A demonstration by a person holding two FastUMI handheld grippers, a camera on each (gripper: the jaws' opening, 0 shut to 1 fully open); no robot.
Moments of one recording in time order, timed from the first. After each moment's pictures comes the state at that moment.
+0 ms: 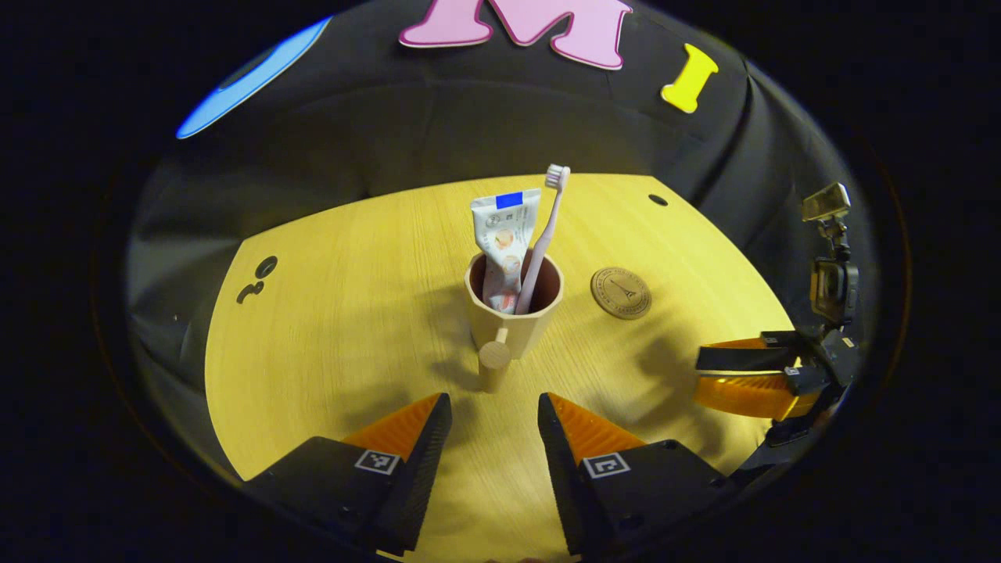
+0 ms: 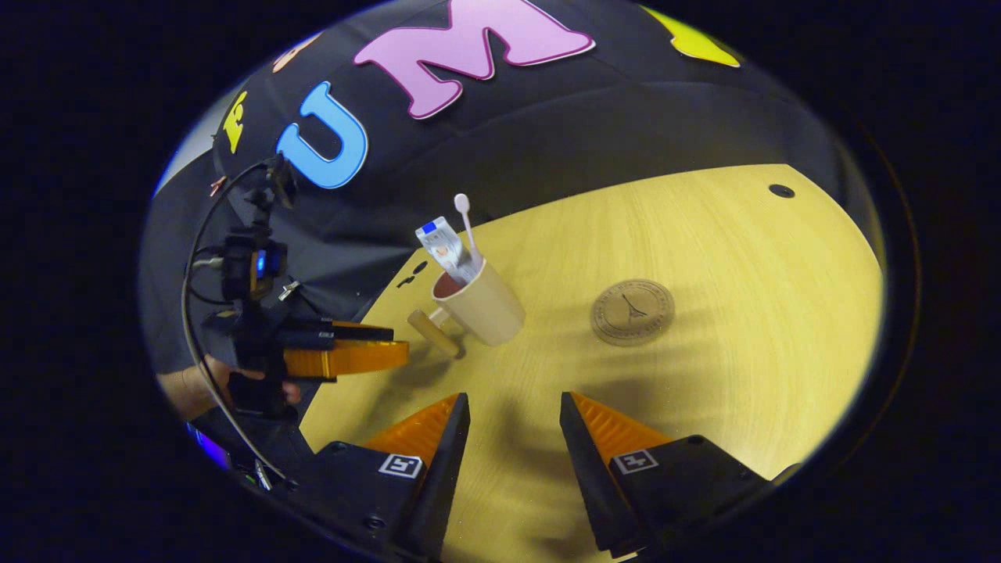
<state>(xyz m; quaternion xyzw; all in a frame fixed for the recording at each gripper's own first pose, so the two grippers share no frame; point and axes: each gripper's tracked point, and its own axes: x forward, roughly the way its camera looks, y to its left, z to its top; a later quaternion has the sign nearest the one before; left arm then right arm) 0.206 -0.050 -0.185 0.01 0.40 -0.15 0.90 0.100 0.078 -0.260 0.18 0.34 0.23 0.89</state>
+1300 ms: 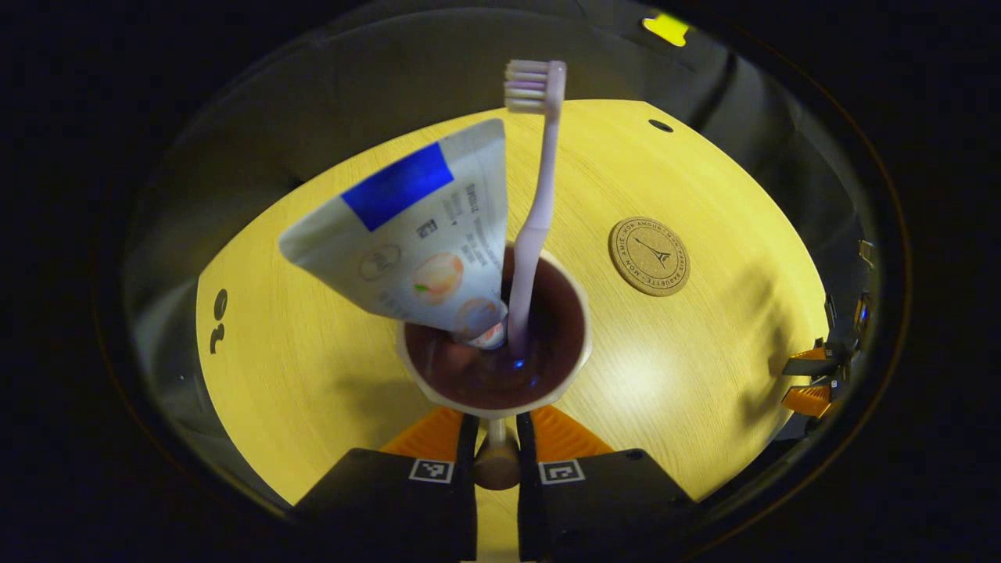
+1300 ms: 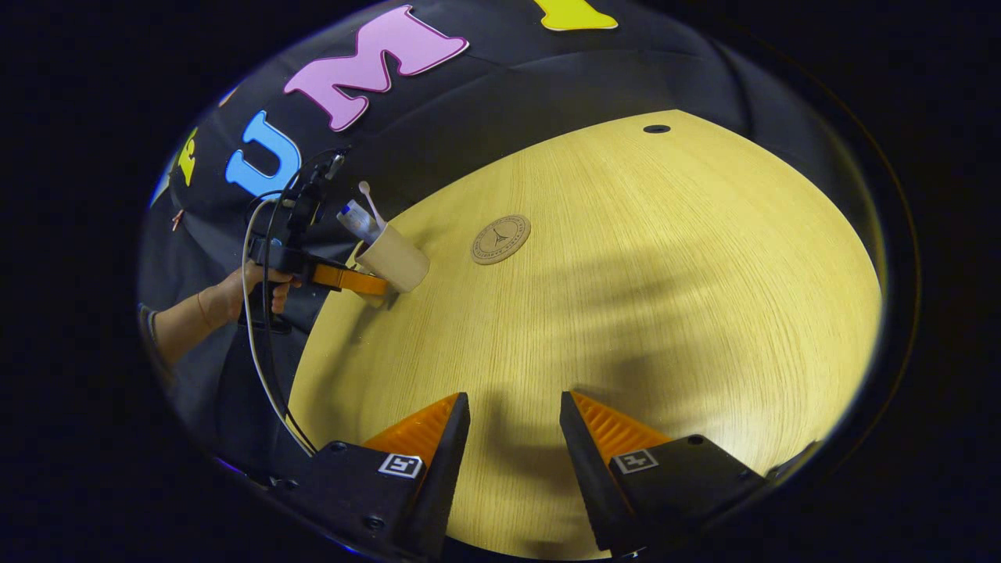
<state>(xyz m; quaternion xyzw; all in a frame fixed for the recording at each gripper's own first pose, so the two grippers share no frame) 0.260 -0.074 -0.227 0.10 0.50 -0.18 0.84 0.025 -0.021 -0.305 0.21 0.40 0.14 0.88</state>
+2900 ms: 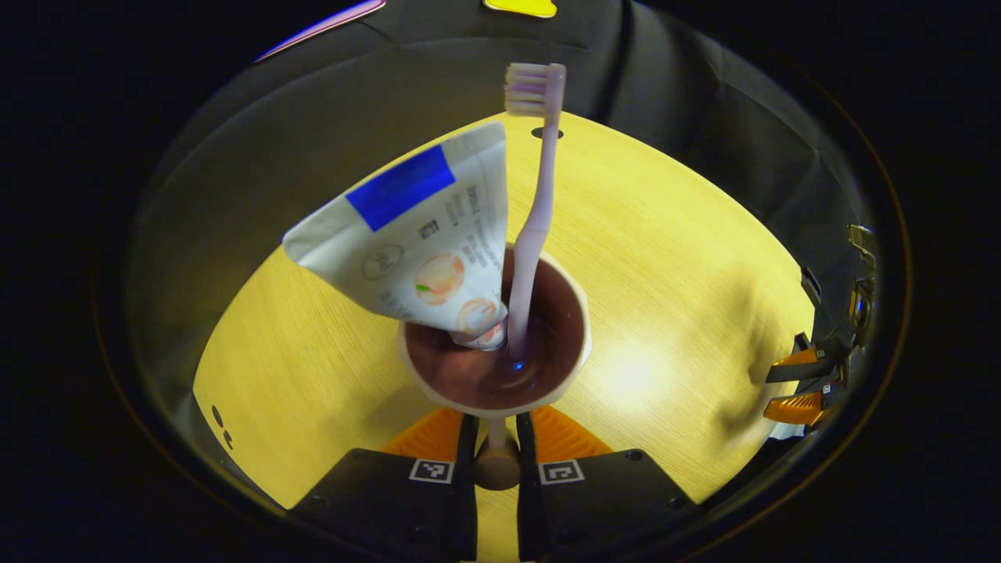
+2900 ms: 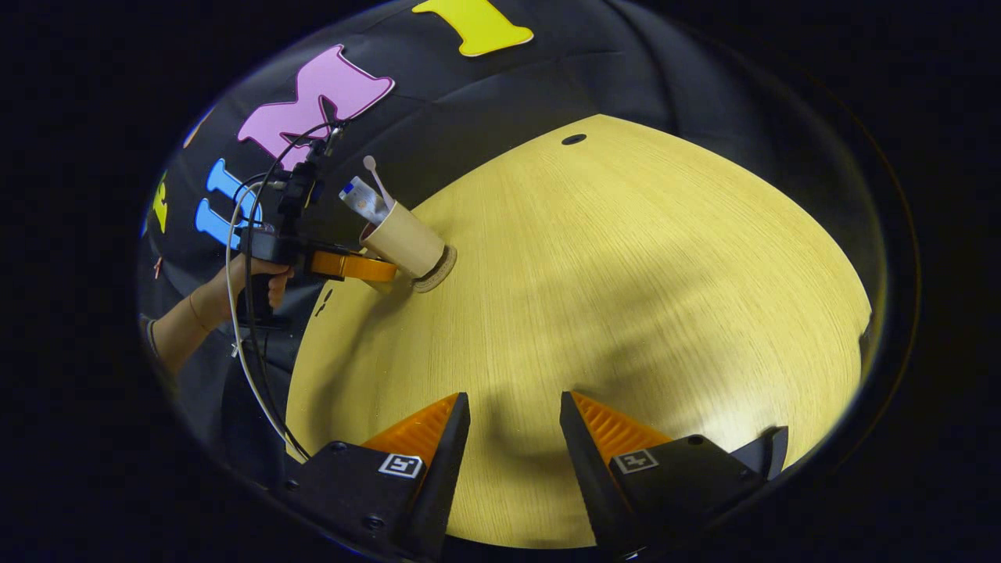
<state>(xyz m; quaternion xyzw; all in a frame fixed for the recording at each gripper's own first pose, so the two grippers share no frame) 0.289 -0.238 -0.192 0.19 0.45 -0.29 0.83 0.008 -0.092 -0.303 0.26 0.38 0.05 0.89</state>
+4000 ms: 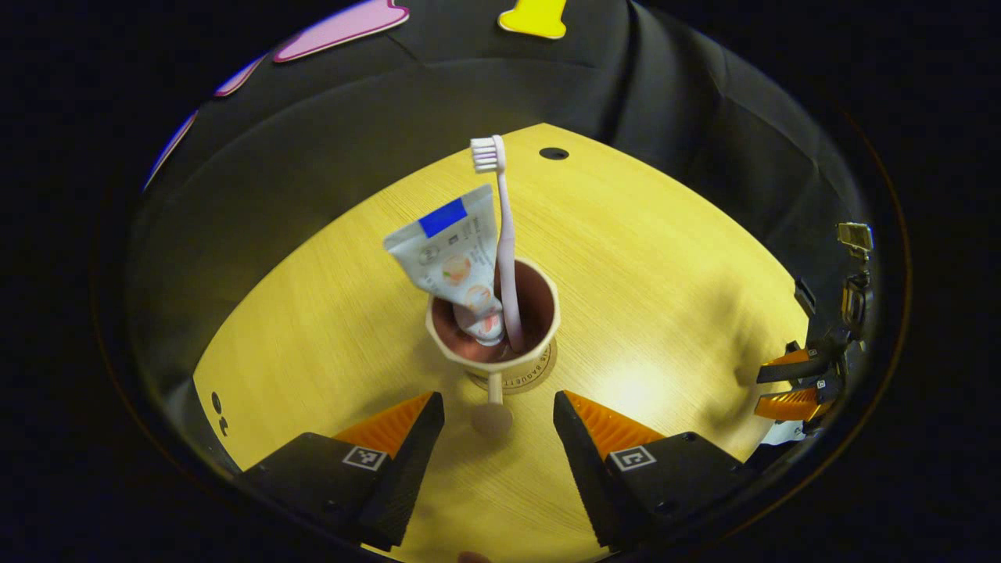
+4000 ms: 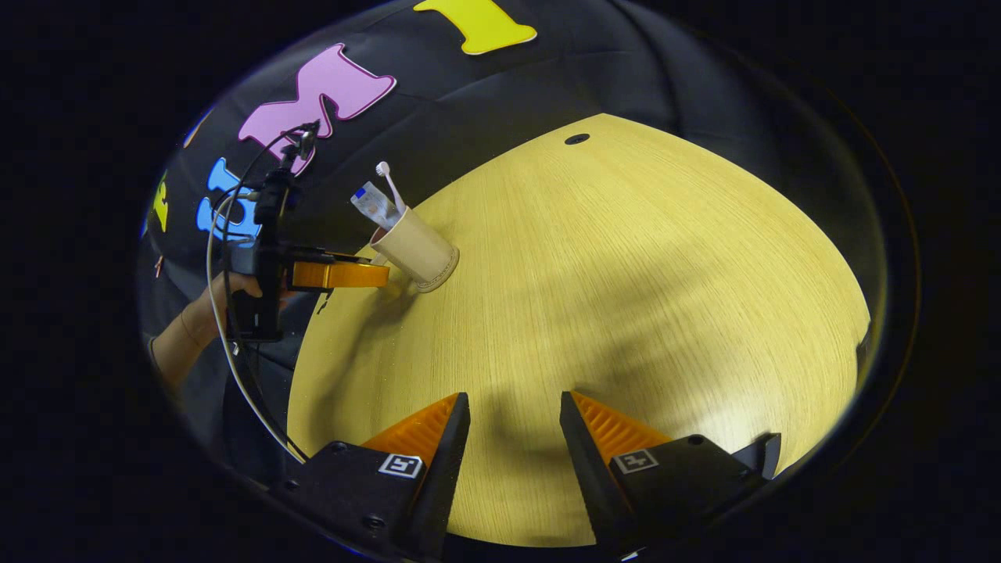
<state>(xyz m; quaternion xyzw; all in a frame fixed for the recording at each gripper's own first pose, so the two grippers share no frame) 0.256 -0.219 -0.162 0.15 0.41 -0.28 0.86 0.009 -0.094 -0.299 0.25 0.38 0.06 0.89</state>
